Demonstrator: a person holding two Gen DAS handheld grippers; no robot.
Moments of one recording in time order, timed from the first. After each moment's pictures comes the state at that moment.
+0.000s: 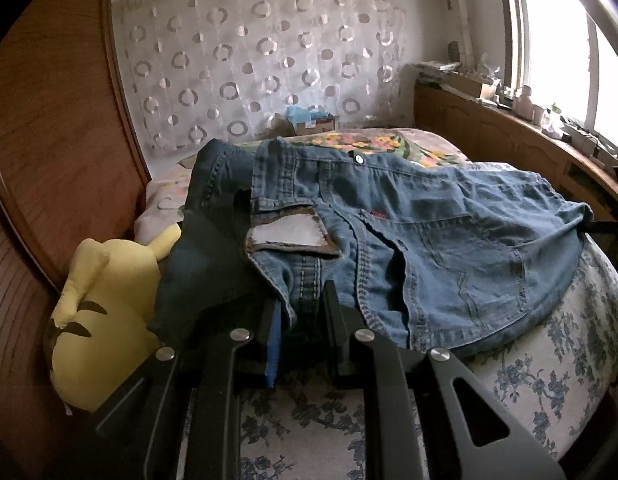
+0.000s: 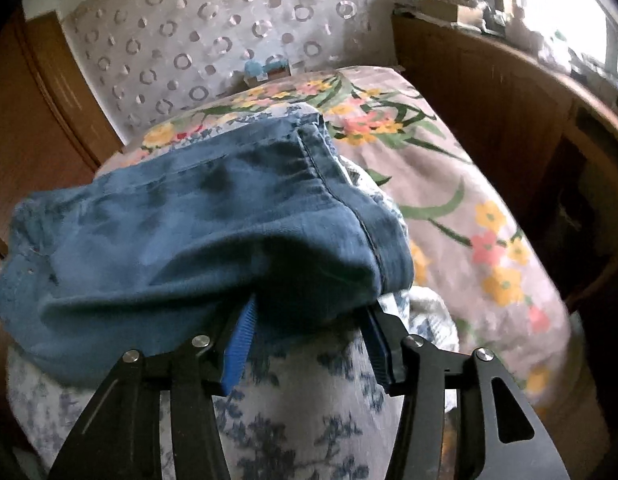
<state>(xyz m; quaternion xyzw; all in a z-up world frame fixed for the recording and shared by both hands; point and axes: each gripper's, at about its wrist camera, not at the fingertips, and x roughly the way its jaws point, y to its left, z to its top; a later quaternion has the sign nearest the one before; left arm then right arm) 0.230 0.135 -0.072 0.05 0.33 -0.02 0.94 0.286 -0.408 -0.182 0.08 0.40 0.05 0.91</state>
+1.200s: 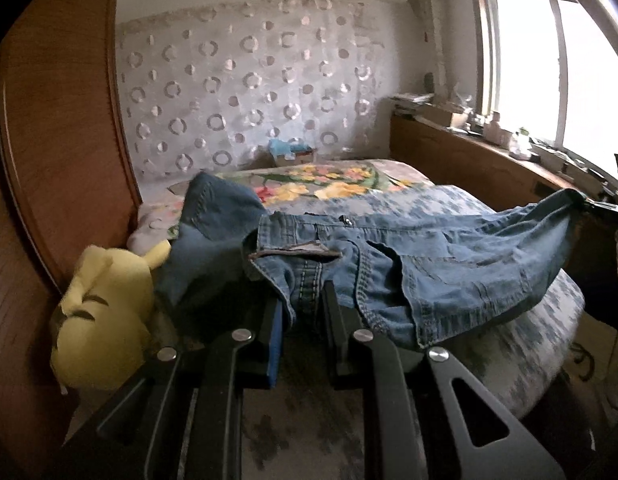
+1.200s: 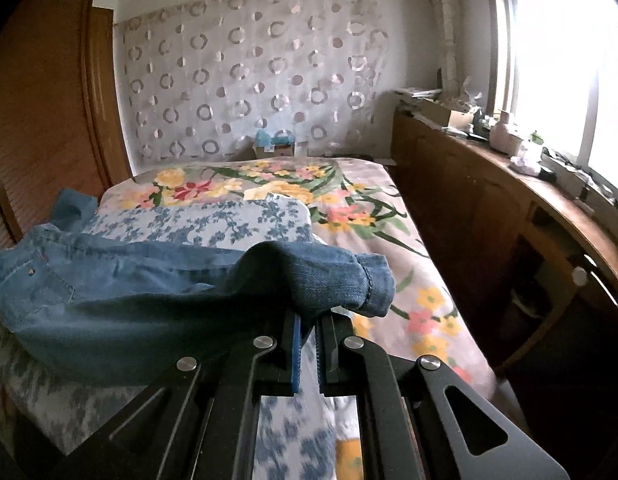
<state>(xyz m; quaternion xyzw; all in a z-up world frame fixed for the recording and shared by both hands) 0.121 0.114 -0.037 0.03 0.27 -0.06 0.96 0.118 -0.424 -0.140 -0.01 0.26 0.04 0.97</state>
